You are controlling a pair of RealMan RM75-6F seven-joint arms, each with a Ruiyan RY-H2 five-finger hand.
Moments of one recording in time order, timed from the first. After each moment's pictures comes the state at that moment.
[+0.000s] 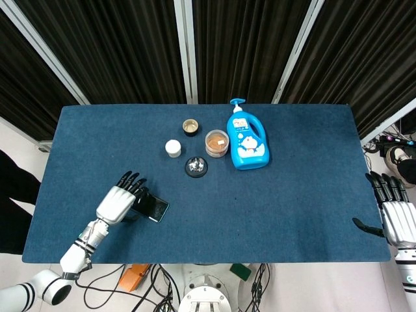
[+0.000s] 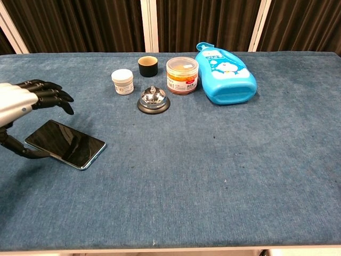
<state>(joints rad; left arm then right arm) -0.42 -1.52 -0.03 -1.33 1.60 1.14 0.23 0.10 -1.06 0.06 -1.59 -1.53 1.48 0.12</state>
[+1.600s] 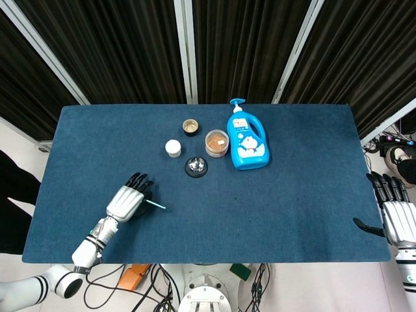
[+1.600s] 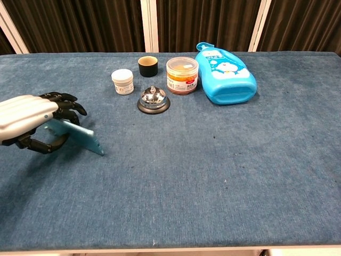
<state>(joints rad) -0.48 -1.58 -0.01 -1.31 1.51 1.08 0.18 0.10 -1.06 0.06 -1.59 -1.51 1.46 0.12</state>
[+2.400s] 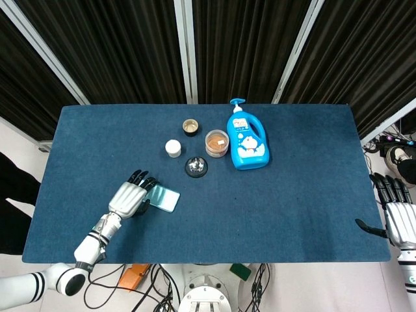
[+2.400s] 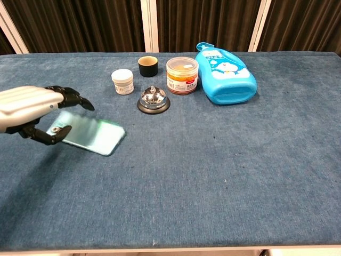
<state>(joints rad) -0.53 -1.50 -0.06 -1.51 1.34 1.01 0.36 0.09 -1.06 0.06 -1.57 -1.51 1.47 0.15</state>
